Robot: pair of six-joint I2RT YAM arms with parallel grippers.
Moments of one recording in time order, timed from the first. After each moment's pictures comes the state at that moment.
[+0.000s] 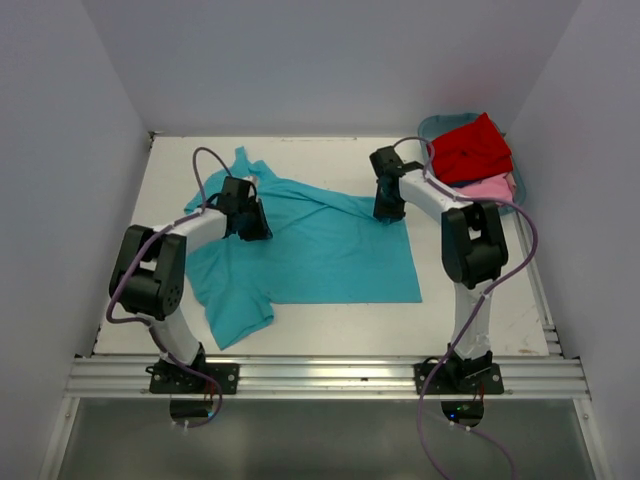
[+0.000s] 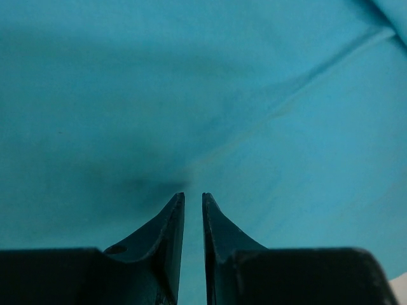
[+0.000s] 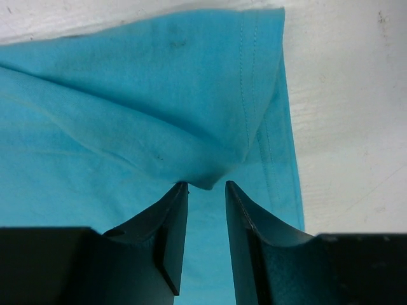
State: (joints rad) left arm -0.23 1.75 1.03 -0.23 0.17 -0.47; right arm 0.35 2.07 1.59 -0.73 0.24 0.51
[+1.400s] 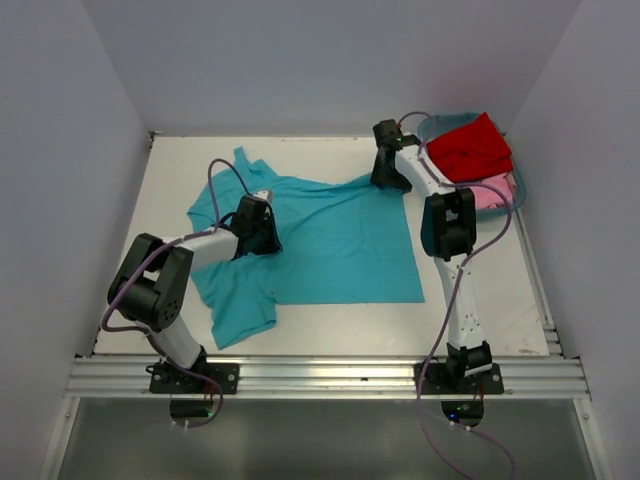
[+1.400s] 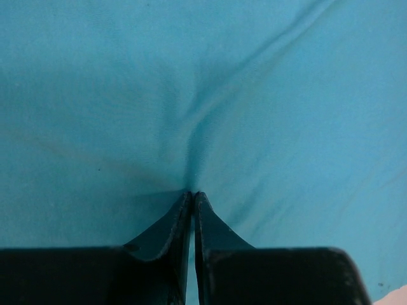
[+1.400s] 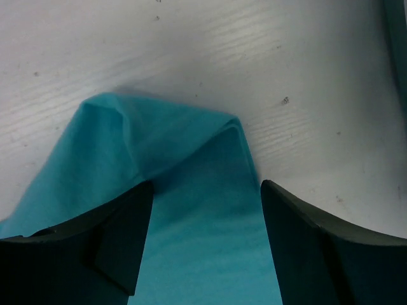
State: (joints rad) left arm -0.39 1.70 0.85 -0.04 0.07 -0.49; right arm 0.27 2.51 2.31 -0.93 0.38 0.54
